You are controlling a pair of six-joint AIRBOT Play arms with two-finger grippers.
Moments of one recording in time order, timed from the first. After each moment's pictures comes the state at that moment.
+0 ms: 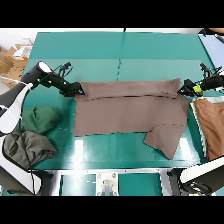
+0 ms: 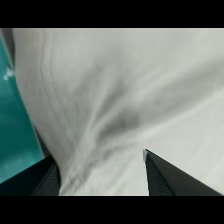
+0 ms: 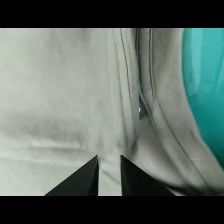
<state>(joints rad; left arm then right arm) -0.03 -1.83 1.51 0.94 -1.21 -1.28 -0.48 -1.80 1.56 -1.08 1.28 1.31</state>
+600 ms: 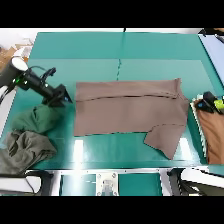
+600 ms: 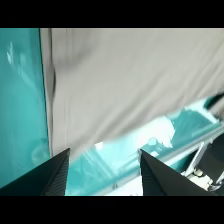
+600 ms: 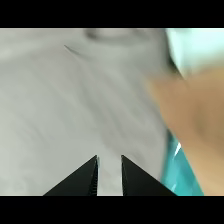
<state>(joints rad) 0.08 -1.50 1.26 0.96 -1.55 -1.49 -0.69 -1.33 1.11 -1.15 1.33 1.36</state>
